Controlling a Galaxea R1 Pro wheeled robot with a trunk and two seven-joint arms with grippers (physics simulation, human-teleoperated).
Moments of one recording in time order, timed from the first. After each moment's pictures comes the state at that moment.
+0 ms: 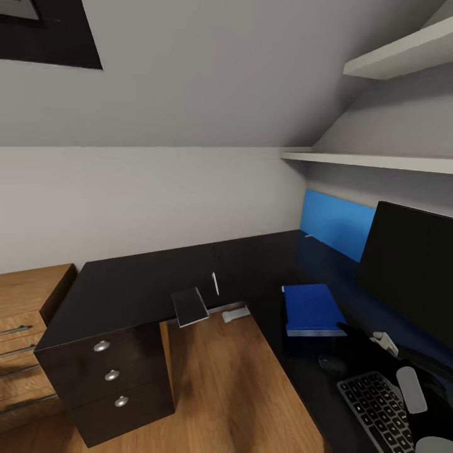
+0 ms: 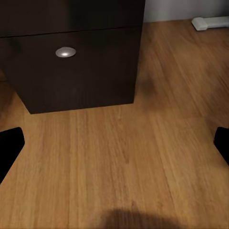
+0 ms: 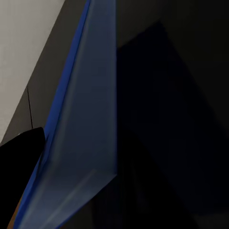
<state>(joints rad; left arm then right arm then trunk) -0.11 -0.06 0.33 -0.02 -0.24 -0.96 0.15 -0.48 -0.15 -0.60 -0.89 -0.51 0.58 0.38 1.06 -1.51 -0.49</state>
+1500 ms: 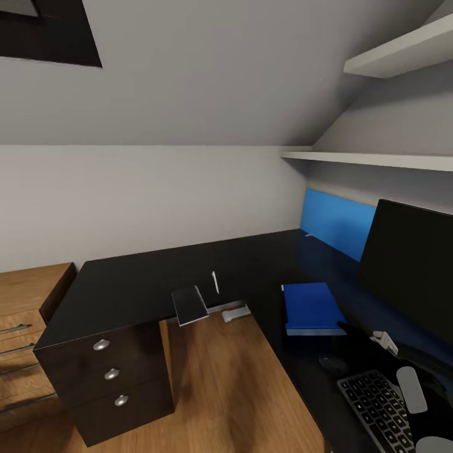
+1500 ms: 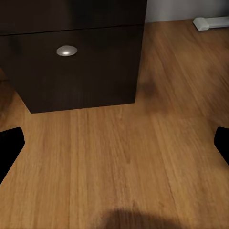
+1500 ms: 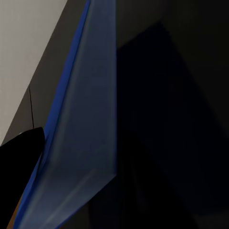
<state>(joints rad) -0.11 -0.06 0.34 -0.02 -0.24 -0.97 0.15 -0.48 -0.15 -0.60 -0.89 -0.51 0.58 0.39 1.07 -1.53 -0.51</state>
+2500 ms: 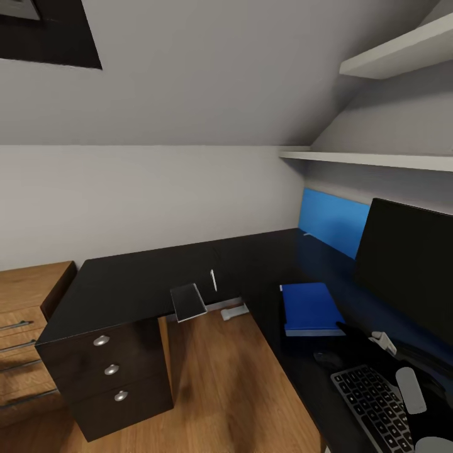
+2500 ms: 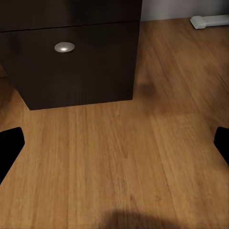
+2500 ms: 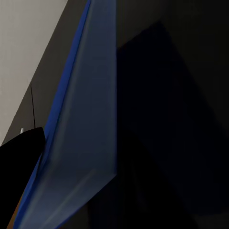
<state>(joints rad) -0.11 -0.06 0.33 -0.02 -0.24 -0.97 0.14 -0.48 -0.15 -0.60 -0.88 -0.50 0.57 0.41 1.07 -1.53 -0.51</state>
